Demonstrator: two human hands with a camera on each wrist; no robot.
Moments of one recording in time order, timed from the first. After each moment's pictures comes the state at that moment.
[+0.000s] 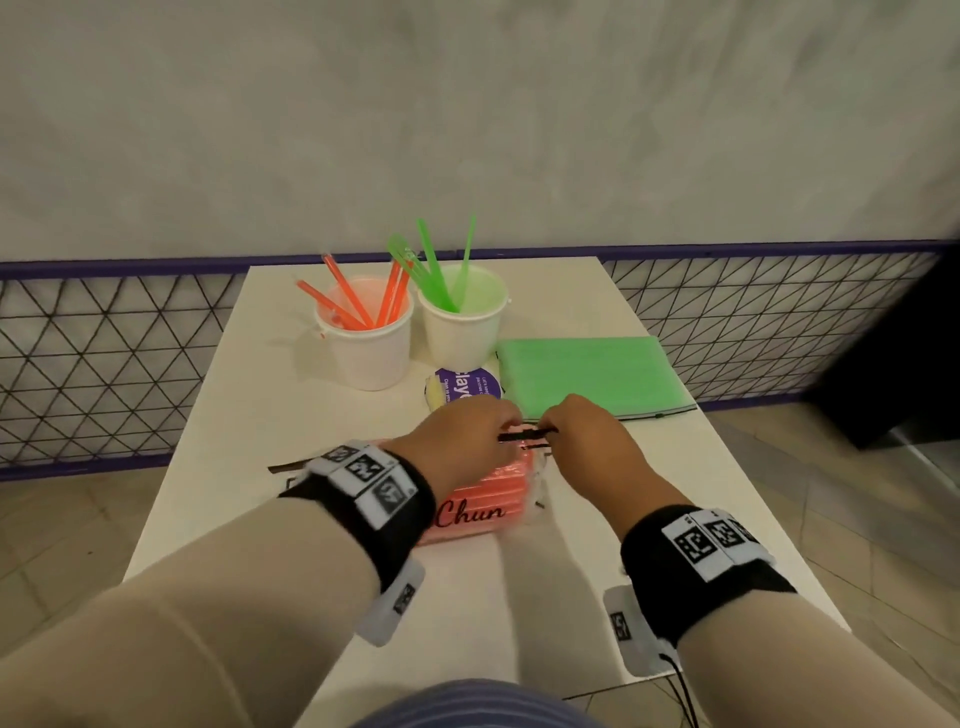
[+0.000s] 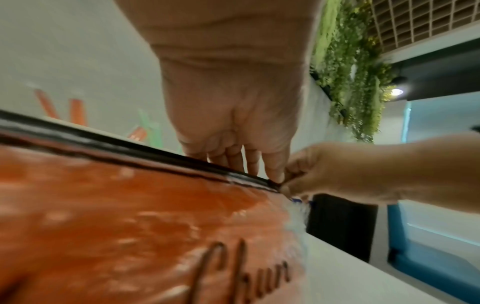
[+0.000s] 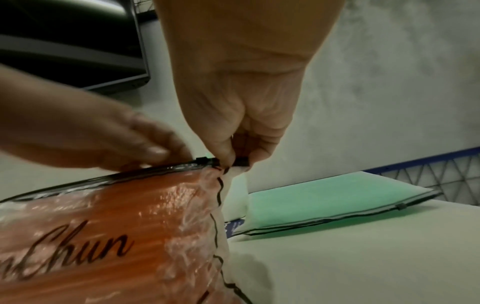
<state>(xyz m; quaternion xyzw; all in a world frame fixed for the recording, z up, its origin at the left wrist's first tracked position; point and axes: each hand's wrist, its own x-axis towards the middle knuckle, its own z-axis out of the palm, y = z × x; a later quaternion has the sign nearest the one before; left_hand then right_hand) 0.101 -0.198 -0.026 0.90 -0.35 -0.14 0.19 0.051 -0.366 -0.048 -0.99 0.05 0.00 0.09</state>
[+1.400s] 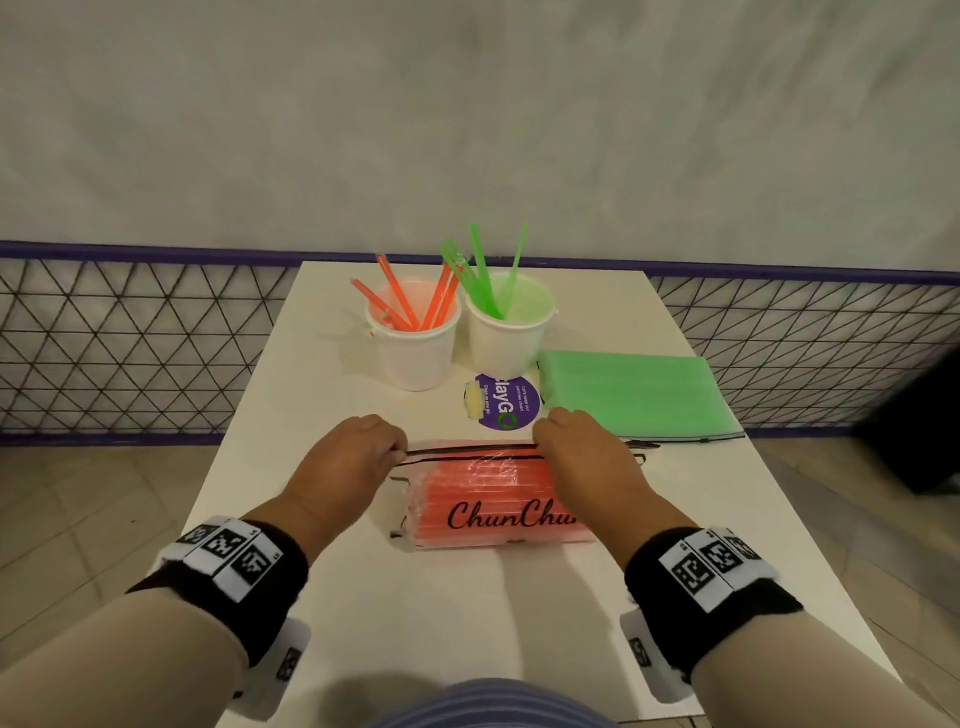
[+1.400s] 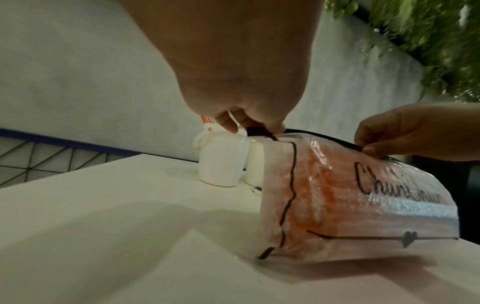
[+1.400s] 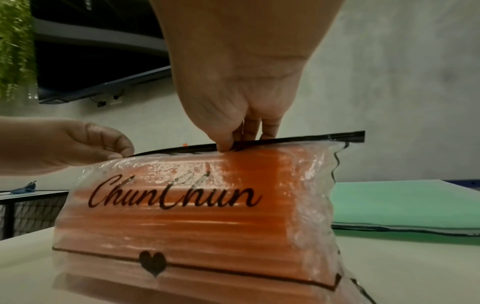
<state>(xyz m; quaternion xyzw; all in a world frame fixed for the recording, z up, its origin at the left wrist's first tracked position) 0.109 -0.049 -0.073 0.94 -0.26 0.04 0.22 0.055 -0.322 -0.046 -0.99 -0.08 -0.04 0.05</state>
